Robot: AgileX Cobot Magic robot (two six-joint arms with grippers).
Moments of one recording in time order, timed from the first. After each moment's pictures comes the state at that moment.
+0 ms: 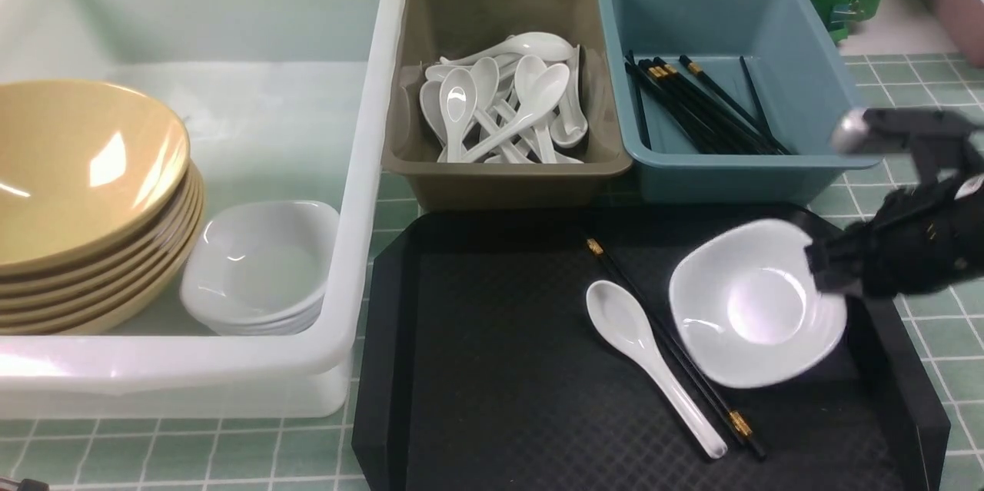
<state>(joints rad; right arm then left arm) 0.08 1.44 -0.89 0.41 0.61 -0.32 -0.29 0.09 -0.22 0.78 0.22 -0.34</state>
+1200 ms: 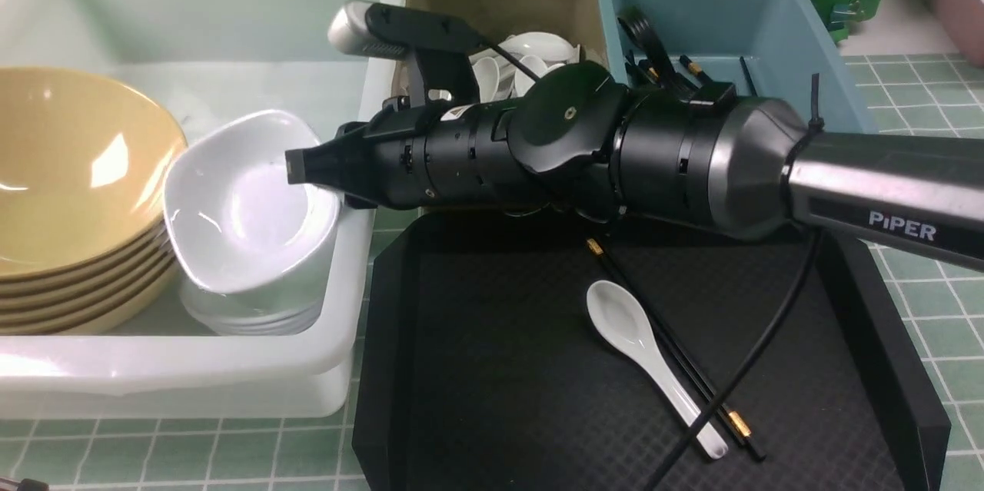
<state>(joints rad) 0.78 1.99 -1.55 1.01 0.21 -0.47 -0.29 0.09 -0.22 0.79 0.22 -0.34</state>
